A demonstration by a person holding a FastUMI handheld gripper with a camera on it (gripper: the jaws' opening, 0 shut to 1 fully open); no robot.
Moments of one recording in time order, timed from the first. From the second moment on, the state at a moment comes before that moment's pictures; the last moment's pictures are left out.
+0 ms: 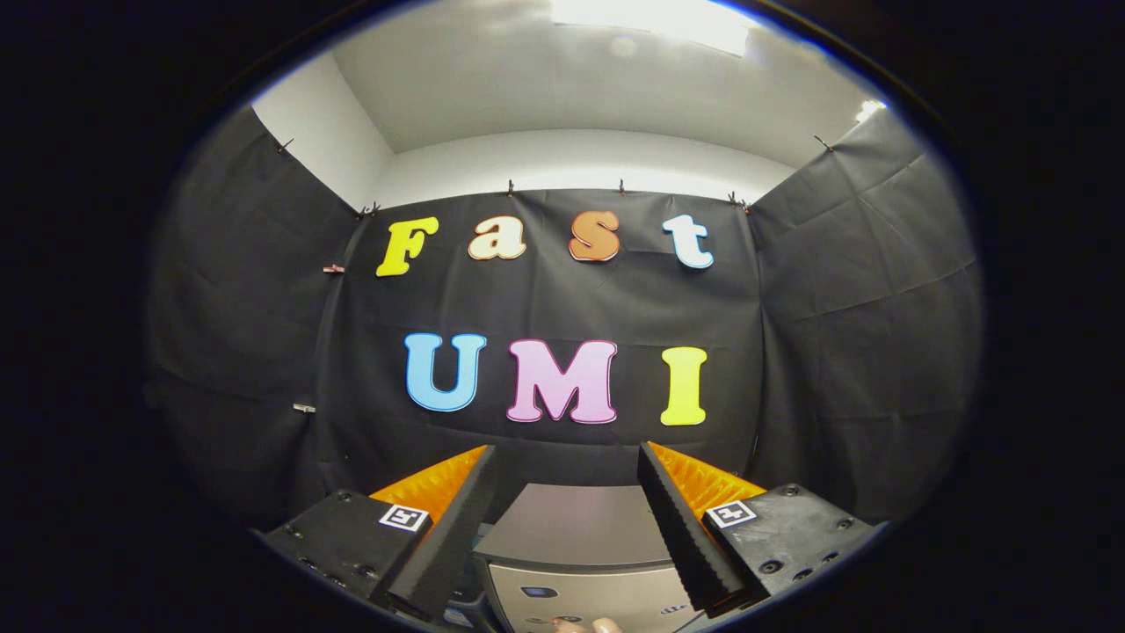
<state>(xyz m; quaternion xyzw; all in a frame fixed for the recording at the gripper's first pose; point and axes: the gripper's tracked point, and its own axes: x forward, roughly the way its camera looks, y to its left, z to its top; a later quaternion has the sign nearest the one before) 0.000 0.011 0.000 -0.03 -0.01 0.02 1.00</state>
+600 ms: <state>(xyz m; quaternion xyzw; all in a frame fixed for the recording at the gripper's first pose) -0.004 0.010 0.003 -0.03 -0.01 0.02 1.00</state>
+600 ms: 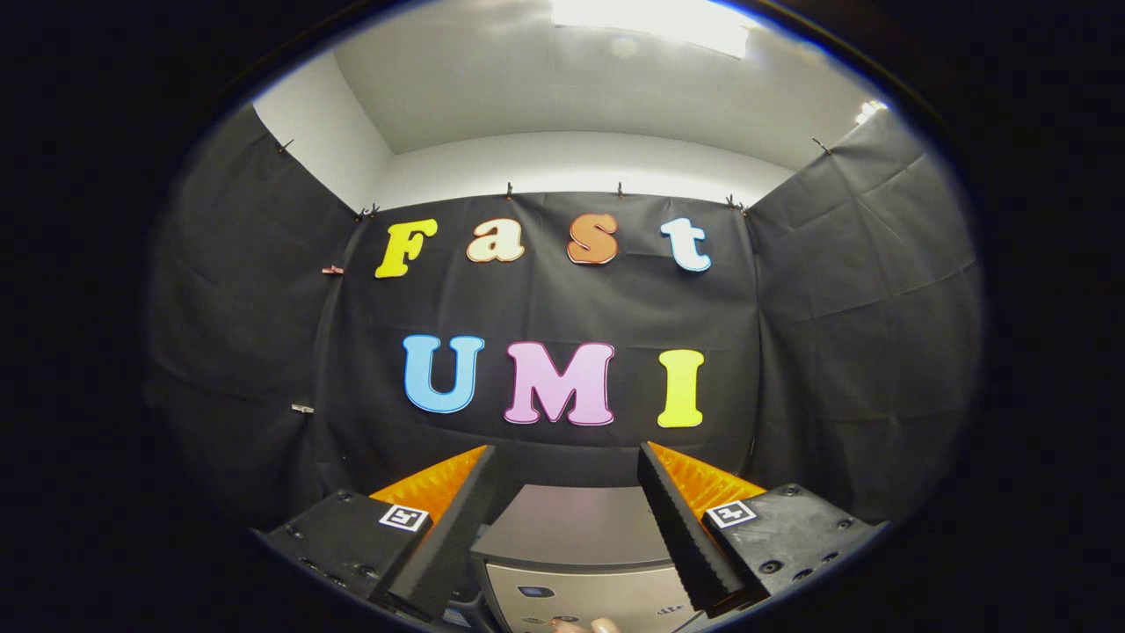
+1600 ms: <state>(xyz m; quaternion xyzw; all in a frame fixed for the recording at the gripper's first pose) -0.003 0.029 -0.003 -0.05 -0.01 0.01 1.00</state>
